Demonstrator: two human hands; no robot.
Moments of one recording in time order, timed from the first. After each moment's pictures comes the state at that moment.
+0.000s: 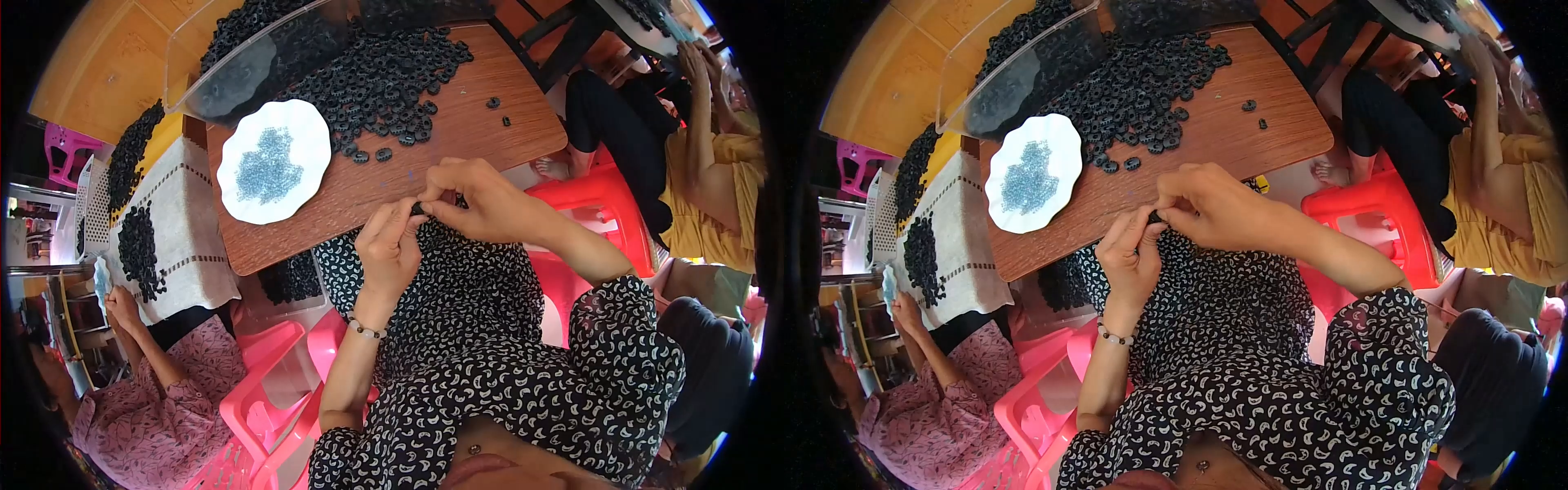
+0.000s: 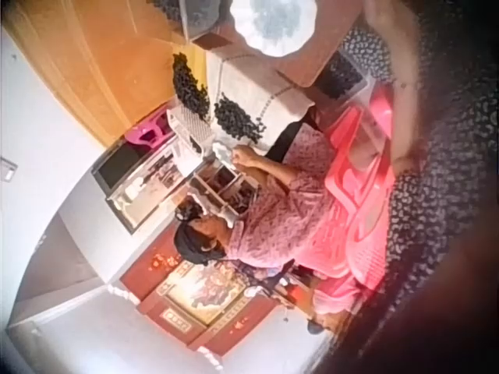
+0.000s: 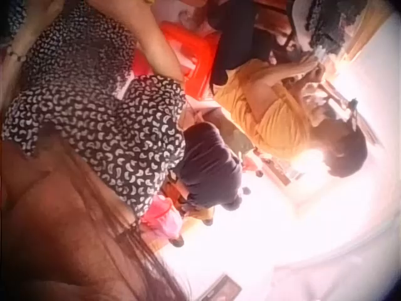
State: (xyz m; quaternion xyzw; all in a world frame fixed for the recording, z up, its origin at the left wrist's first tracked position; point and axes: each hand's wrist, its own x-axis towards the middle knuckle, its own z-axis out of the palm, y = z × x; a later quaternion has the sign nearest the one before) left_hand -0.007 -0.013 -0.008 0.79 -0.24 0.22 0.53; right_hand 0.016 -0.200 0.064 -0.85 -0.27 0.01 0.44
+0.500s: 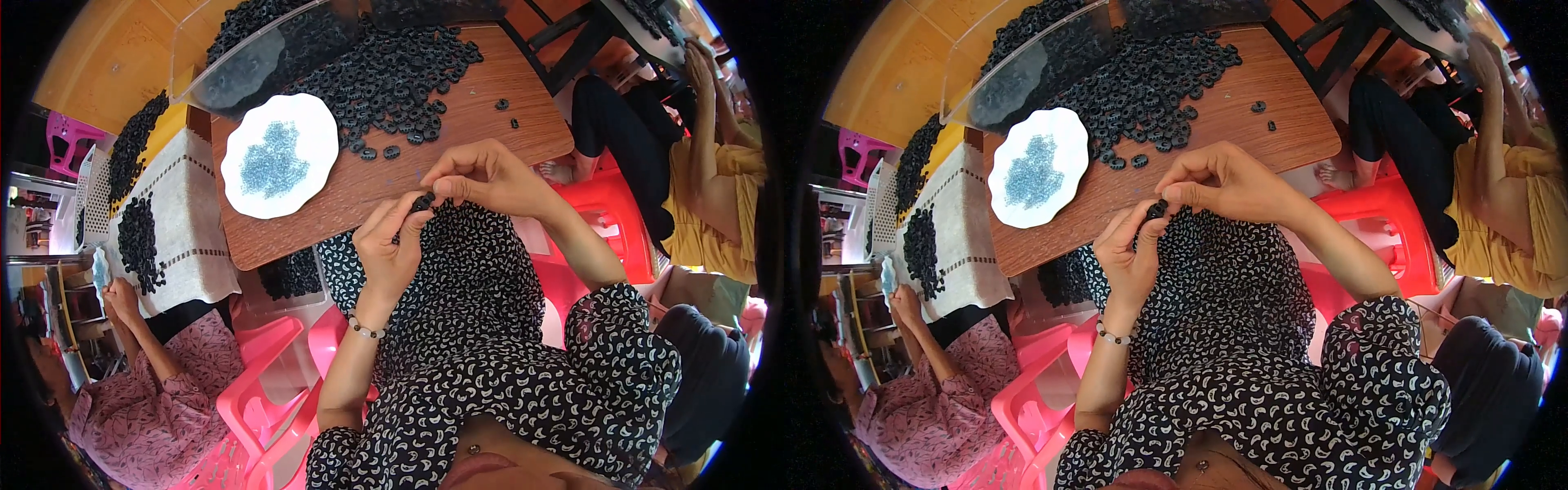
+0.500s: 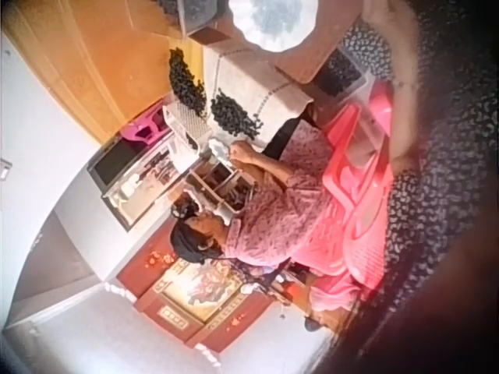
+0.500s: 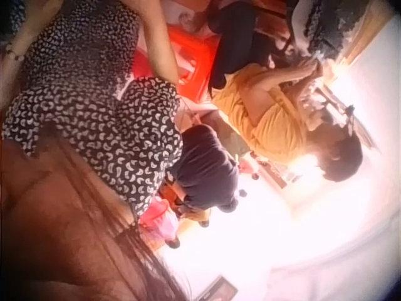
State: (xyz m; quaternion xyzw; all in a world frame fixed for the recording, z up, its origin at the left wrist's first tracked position) left_hand -0.007 -0.009 0.001 0.75 -0.18 0.15 0.61; right_hand 0.034 -0.215 0.069 -0.70 -0.17 0.23 0.66
